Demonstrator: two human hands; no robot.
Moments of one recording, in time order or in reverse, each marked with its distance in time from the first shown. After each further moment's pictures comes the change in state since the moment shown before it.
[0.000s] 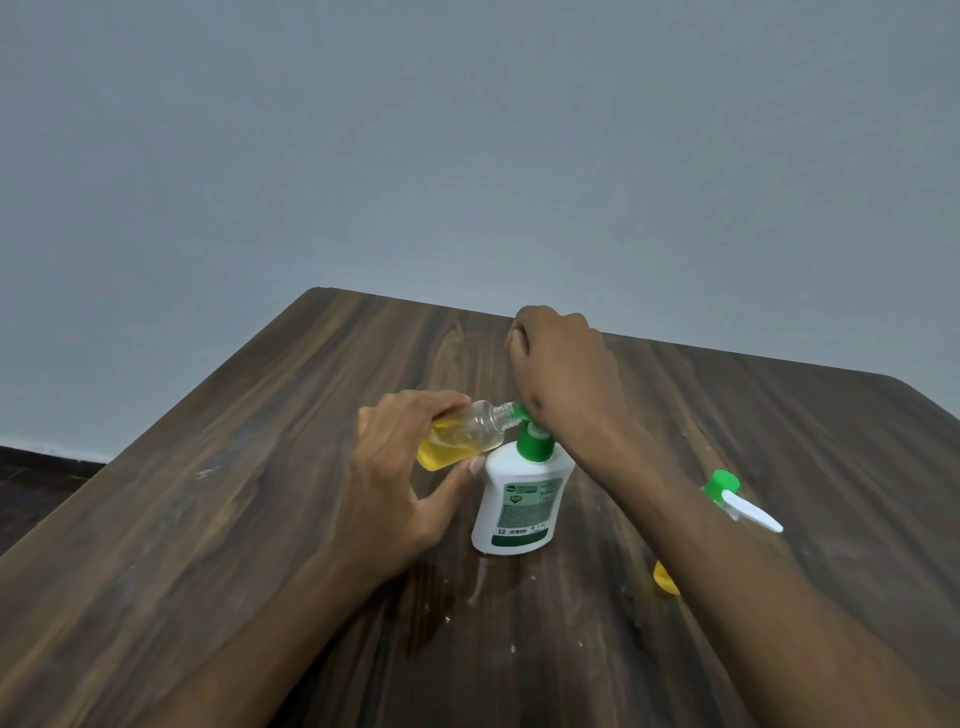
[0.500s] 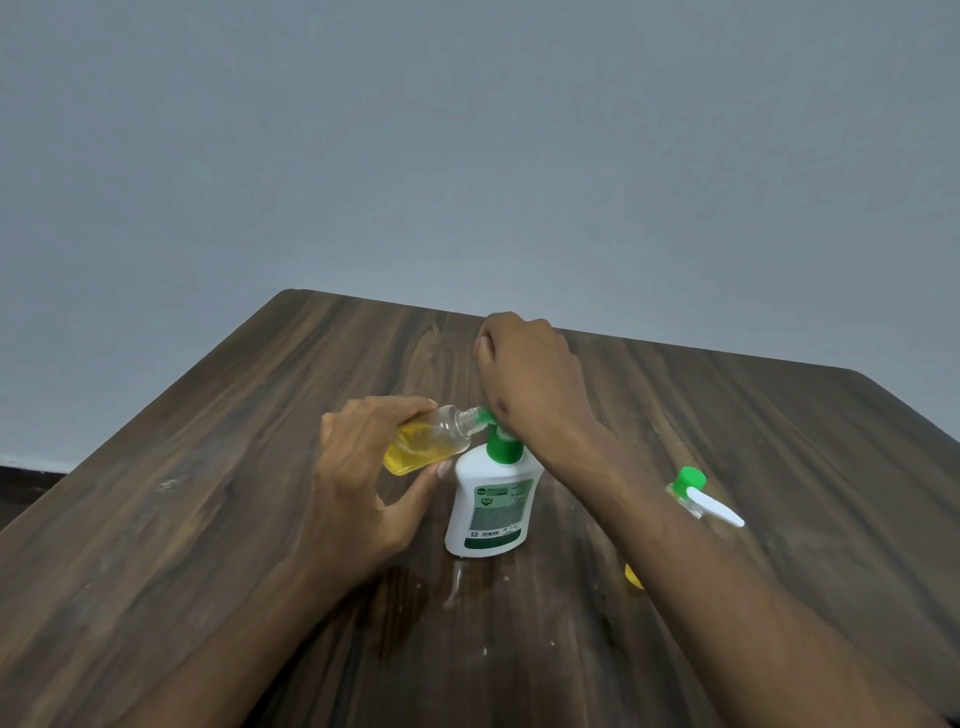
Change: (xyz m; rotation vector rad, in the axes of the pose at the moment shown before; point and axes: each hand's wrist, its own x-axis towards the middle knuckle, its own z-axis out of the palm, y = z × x) left_hand 0.001 -0.003 0.002 0.039 0.041 0.038; right_hand -0.002 -0.002 -0.002 0.025 -0.025 0.021
